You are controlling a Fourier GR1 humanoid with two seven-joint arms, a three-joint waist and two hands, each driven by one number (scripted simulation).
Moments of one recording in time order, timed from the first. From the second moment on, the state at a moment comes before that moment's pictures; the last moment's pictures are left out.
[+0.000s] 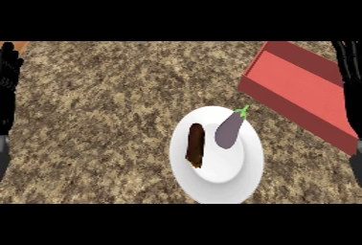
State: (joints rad) left arm -0.29 0.60 -0.02 -1.39 0.15 0.28 -0.11; right arm -0.30 -0.51 0.04 -1.70 -0.31 -0.13 -0.22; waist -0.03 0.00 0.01
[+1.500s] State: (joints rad) left arm -0.29 0.48 -0.26 -1.49 0.12 0.02 -0.11; right arm -0.74 -0.76 0.32 -1.25 -0.33 0.40 0.92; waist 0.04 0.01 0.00
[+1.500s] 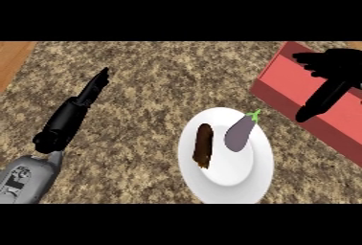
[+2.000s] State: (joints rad) left arm -0.29 0.47 -0.25 -1.49 0.11 0.00 -0.10; right arm -0.97 -0.60 0.45 -0.99 -0.39 0.51 0.99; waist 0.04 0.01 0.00
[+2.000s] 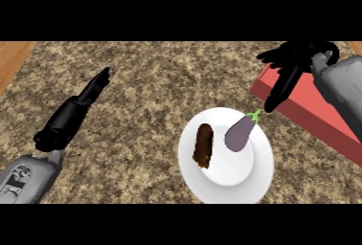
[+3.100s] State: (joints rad) left arm -0.23 0.44 -0.19 -1.53 0.07 -0.02 -0.08; right arm -1.12 -0.39 0.56 -0.66 -0.30 0.56 0.98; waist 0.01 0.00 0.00
